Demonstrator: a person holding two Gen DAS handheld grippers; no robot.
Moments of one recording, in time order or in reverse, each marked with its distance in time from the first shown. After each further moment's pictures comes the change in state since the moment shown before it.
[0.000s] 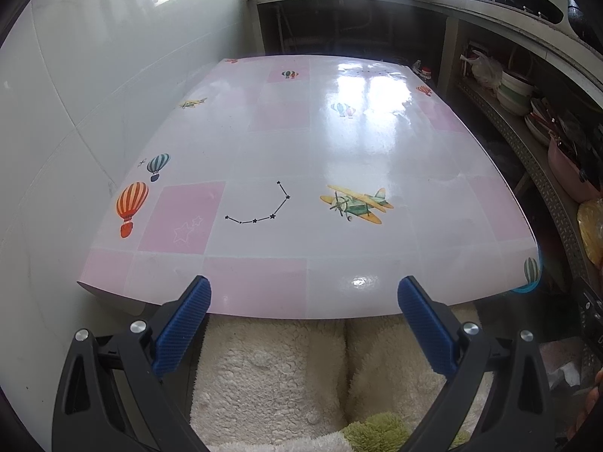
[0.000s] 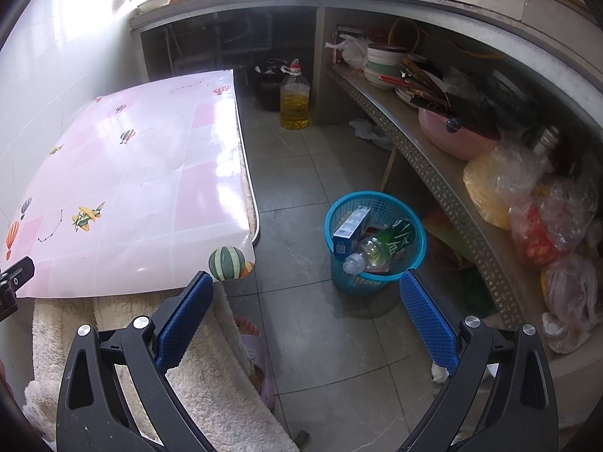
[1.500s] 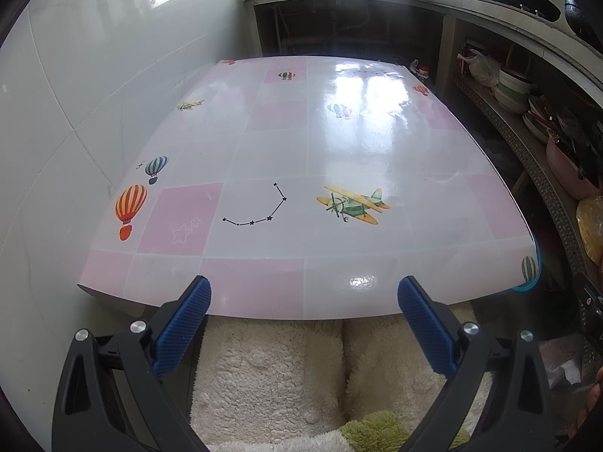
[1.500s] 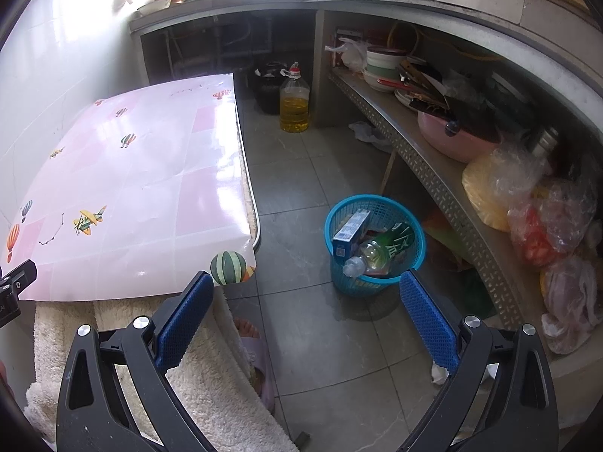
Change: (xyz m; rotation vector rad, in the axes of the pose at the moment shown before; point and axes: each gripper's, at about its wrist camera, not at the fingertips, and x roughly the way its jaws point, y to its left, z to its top) left arm -0.001 -0.002 -0.003 0.006 0.001 -0.002; right arm -0.004 0.004 0.001 0.005 -0.009 -0.004
